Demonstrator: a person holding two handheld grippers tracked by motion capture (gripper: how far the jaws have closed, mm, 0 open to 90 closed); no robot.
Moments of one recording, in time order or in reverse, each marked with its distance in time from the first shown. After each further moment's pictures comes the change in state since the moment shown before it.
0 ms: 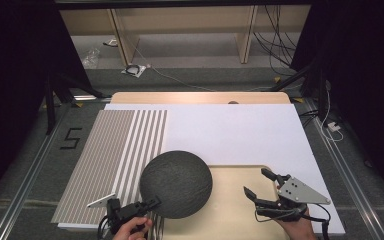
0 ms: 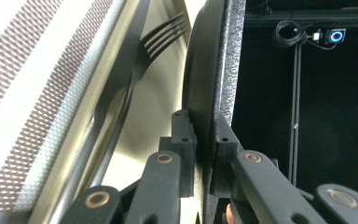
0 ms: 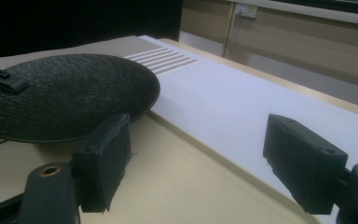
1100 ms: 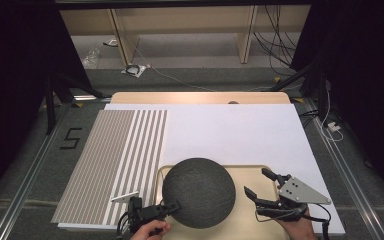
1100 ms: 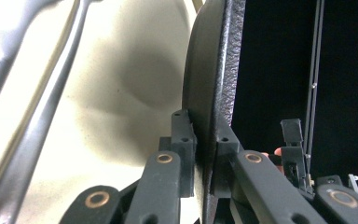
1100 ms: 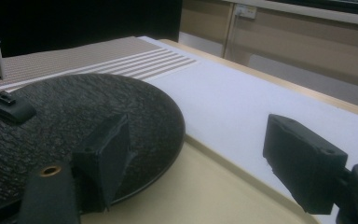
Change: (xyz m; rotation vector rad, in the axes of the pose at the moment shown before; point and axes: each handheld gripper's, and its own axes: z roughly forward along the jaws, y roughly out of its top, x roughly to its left) left arm -0.010 -0.025 0.038 0.155 0.036 0.068; right arm -0.001 0.000 0.000 -0.005 -0.001 0.001
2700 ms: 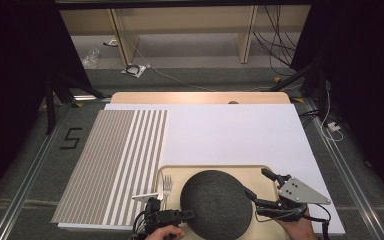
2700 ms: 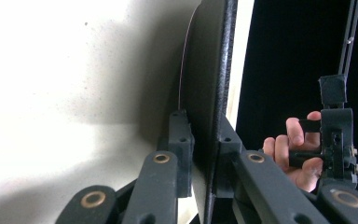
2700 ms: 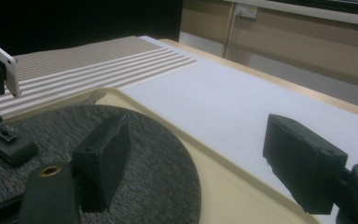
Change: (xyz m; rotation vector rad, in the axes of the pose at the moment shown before) left arm -0.005 -0.016 0.033 0.146 0.063 0.057; right arm 0.000 0.000 0.000 0.001 0.002 -0.001
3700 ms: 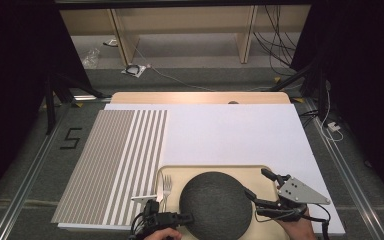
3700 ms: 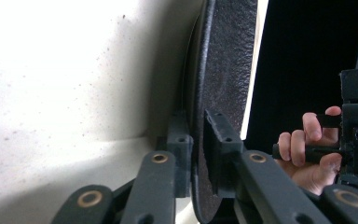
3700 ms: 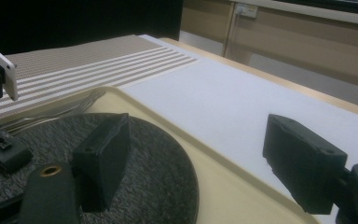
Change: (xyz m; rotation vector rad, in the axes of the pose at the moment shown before) left arm 0.009 0.001 -0.003 0.031 0.041 0.007; right arm 0.000 0.000 0.000 0.006 0.000 -0.002
